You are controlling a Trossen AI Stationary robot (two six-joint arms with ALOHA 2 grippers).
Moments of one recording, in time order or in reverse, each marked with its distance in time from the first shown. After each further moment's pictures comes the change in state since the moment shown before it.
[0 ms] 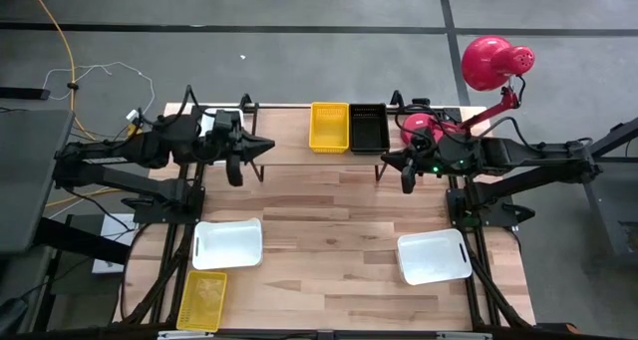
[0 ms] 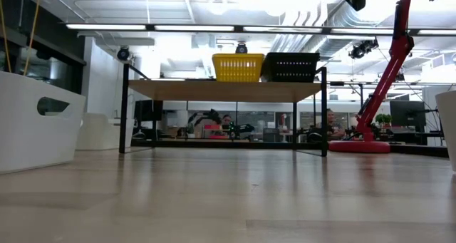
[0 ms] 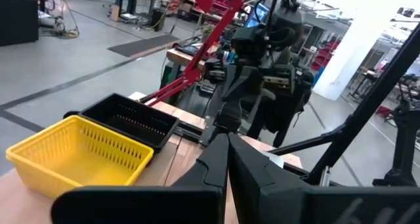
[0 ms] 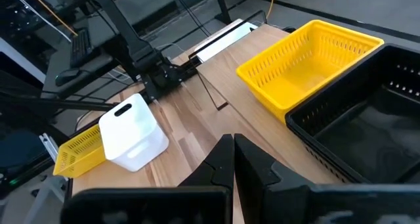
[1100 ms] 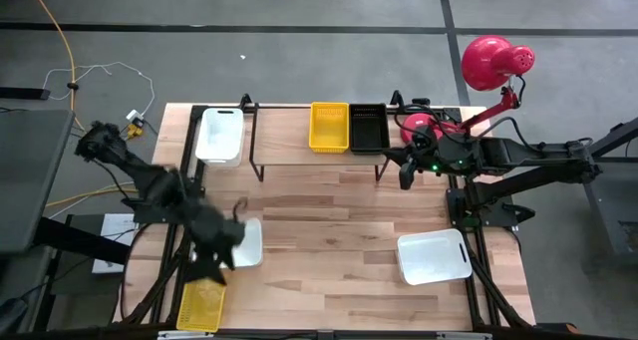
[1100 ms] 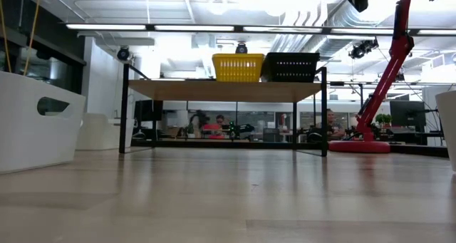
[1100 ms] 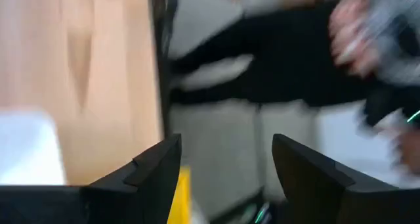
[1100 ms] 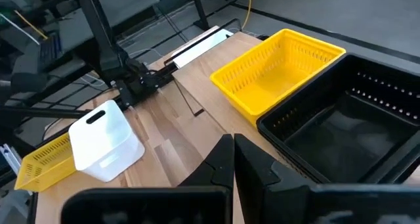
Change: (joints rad) left arm -0.636 0.289 0.189 -0.601 0.488 -0.435; right arm 0.000 0.000 0.000 -0.025 0.090 -0.014
